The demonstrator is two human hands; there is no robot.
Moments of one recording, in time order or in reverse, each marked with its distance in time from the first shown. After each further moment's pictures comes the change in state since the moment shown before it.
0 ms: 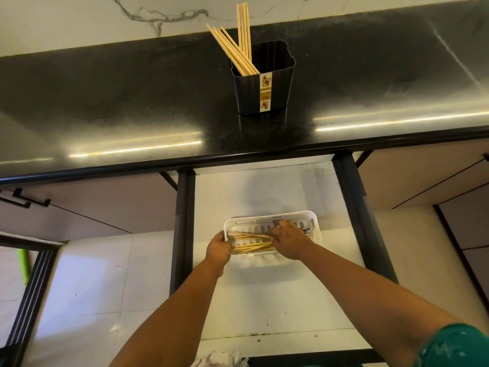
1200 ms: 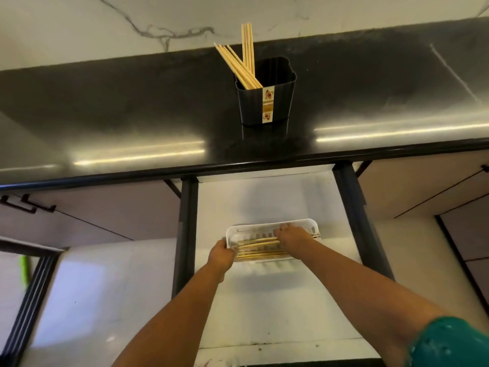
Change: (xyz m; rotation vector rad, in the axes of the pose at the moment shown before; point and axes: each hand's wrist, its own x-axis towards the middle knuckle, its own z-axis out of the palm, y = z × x) left_hand -0.017 0.015 -0.009 0.076 -0.042 0.039; right_hand 0.015 -0.010 -0.029 -0.533 -0.190 0.033
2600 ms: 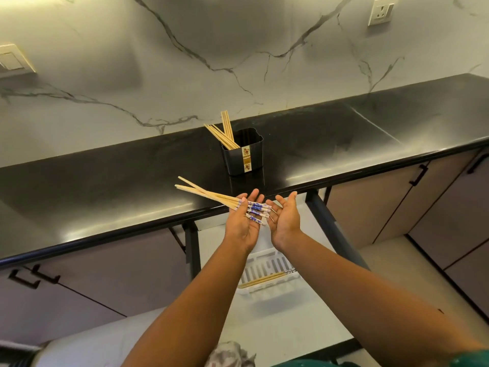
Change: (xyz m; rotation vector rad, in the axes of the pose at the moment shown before) left_hand -0.145 0.155 -0.010 -1.199 -0.461 0.371; right_hand -0.138 -0.070 -0.147 2.510 0.785 0.130
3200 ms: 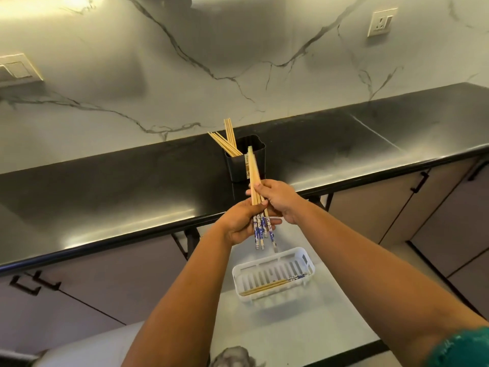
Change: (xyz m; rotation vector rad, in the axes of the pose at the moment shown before) left_hand 0.008 0.050 0.011 0.604 -0.389 -0.277; right_hand 0.009 -0.062 0.036 -0.812 -0.347 -0.131
